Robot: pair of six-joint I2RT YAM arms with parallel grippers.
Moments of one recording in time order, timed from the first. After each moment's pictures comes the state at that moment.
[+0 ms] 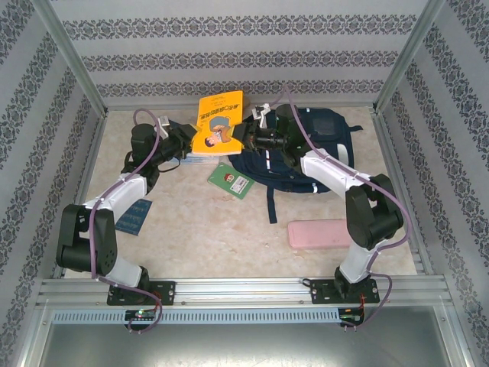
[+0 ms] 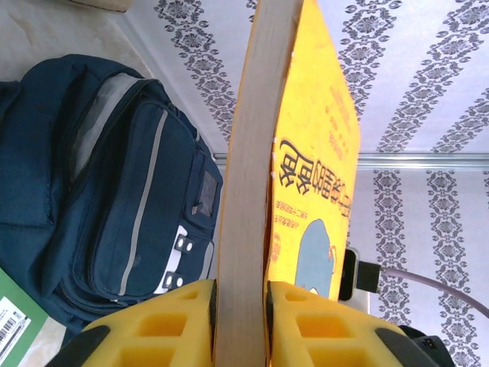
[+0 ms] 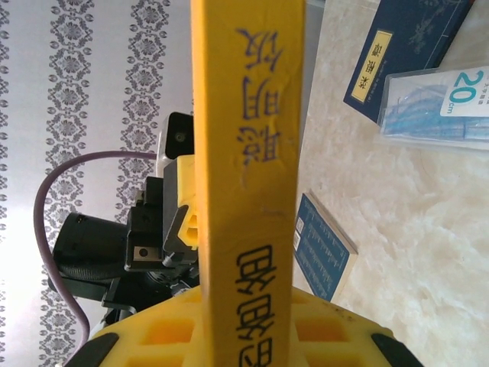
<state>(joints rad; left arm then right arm) -0.10 1.50 0.91 0.41 0.63 -1.37 0.45 1.76 1.29 0.22 -0.82 1.18</state>
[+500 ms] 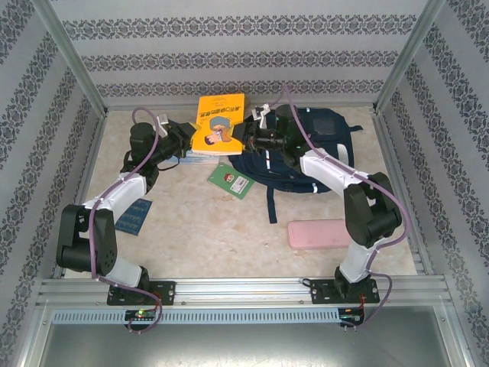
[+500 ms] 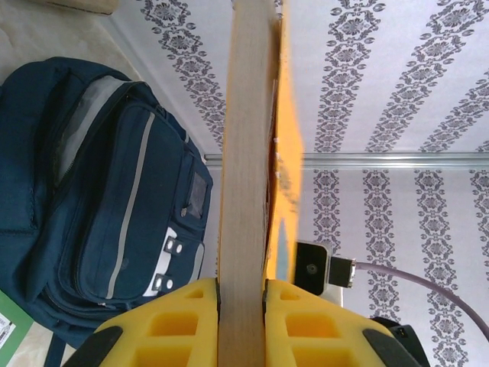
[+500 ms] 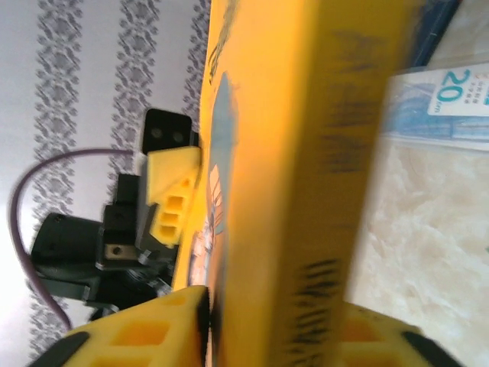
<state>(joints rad) -0.10 1.50 0.92 0.42 0.64 -1.38 0.45 1.78 1.29 0.18 -0.82 1.11</state>
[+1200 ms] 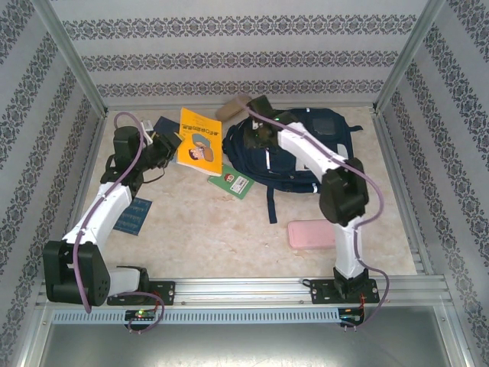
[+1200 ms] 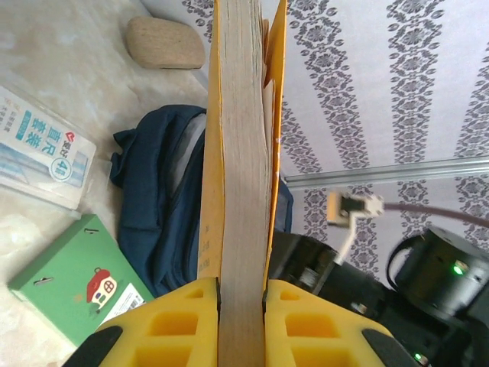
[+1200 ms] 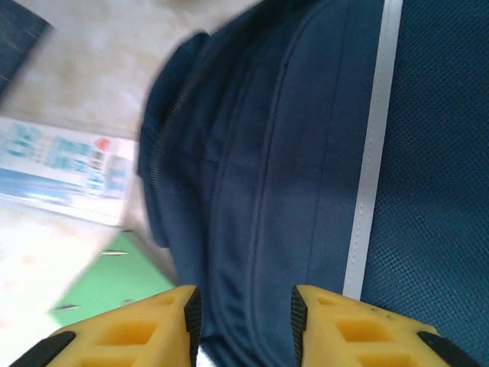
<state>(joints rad) -0.02 1.27 0.92 -0.03 0.54 -1.05 0.52 2.12 1.90 -0.79 0.08 0.33</state>
